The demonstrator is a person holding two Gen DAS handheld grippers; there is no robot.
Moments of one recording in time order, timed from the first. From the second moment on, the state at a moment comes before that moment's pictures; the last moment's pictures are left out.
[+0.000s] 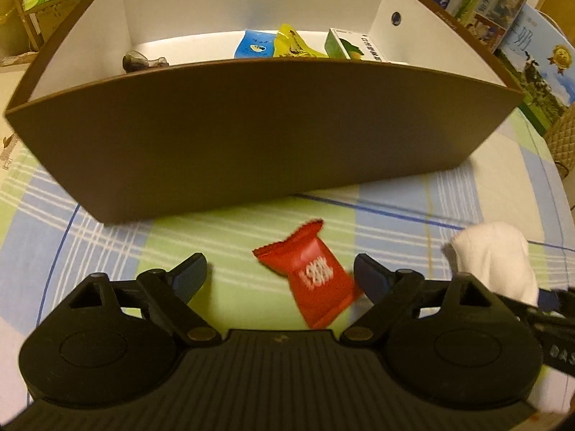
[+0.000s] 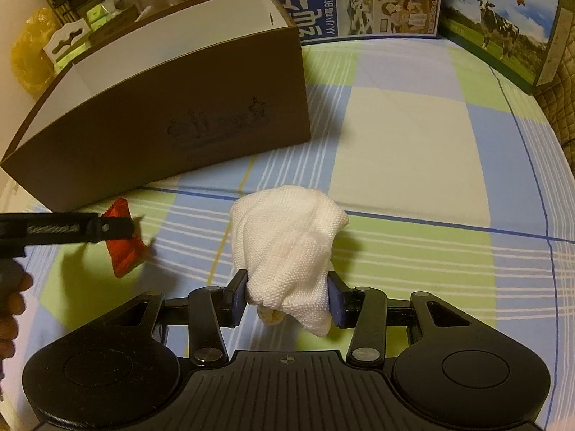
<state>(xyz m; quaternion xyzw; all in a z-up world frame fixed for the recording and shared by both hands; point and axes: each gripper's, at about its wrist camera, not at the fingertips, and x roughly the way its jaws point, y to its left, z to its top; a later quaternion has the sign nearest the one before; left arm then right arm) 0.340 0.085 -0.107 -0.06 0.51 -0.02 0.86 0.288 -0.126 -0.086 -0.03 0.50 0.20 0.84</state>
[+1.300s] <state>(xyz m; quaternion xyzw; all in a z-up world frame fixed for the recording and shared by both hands) 0.315 0.086 -0.108 0.04 0.52 -0.08 0.85 0.291 -0.119 -0.087 -0.05 0.50 0.21 0.84</state>
